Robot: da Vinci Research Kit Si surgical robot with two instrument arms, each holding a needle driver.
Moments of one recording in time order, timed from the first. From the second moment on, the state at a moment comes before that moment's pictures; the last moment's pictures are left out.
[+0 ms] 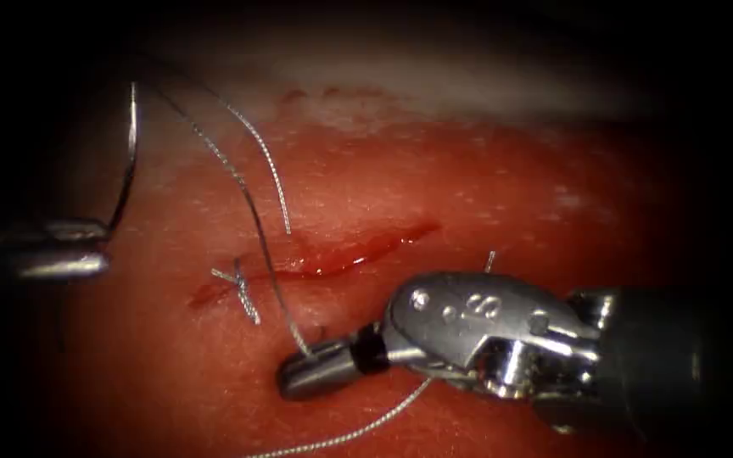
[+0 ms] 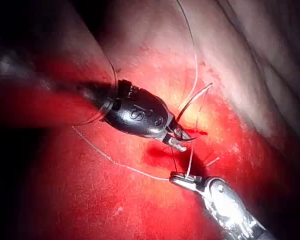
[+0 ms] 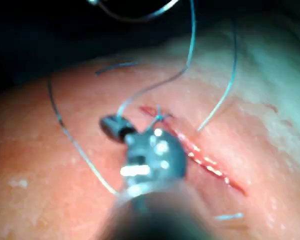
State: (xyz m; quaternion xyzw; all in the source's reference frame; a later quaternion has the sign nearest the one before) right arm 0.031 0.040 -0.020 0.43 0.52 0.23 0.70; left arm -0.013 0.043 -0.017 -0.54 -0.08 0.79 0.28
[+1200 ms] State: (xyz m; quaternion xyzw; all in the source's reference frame) right arm 0.030 0.041 -0.008 0.33 0.48 0.35 0.74; left arm -0.008 0.043 -0.020 -0.54 -0.04 0.79 0.29
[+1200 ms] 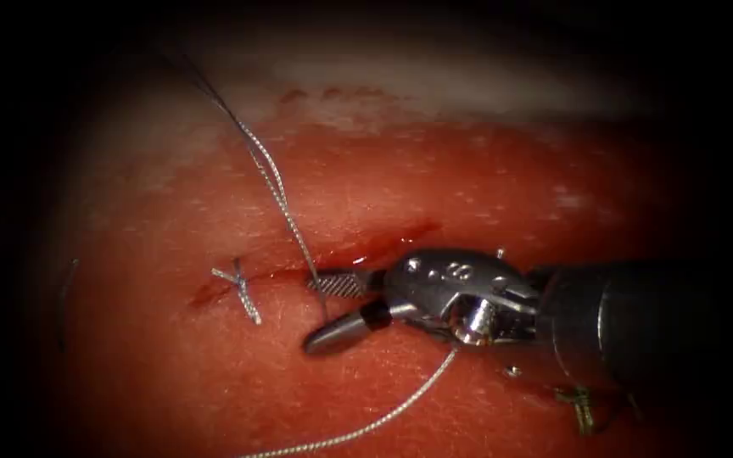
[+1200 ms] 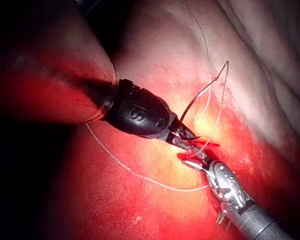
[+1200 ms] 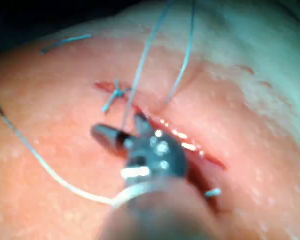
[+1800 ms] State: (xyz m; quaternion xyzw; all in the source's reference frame) right arm 0.029 0.040 -0.021 0.43 0.47 0.27 0.72; left arm -0.010 0.042 -0.019 -0.54 -0.04 0.79 0.28
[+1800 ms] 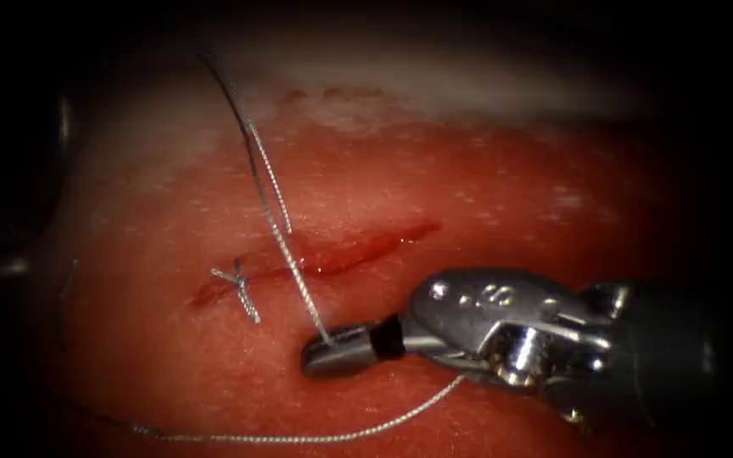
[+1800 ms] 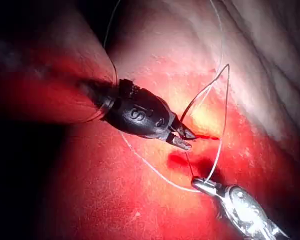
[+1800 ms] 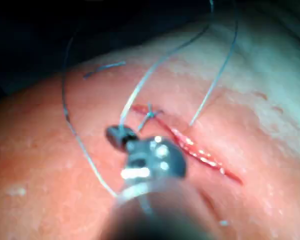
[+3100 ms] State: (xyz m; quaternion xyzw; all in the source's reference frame) right arm 0.029 0.041 -0.011 0.24 0.53 0.19 0.79; left arm -0.011 0.041 -0.018 -0.55 -0.05 0.79 0.27
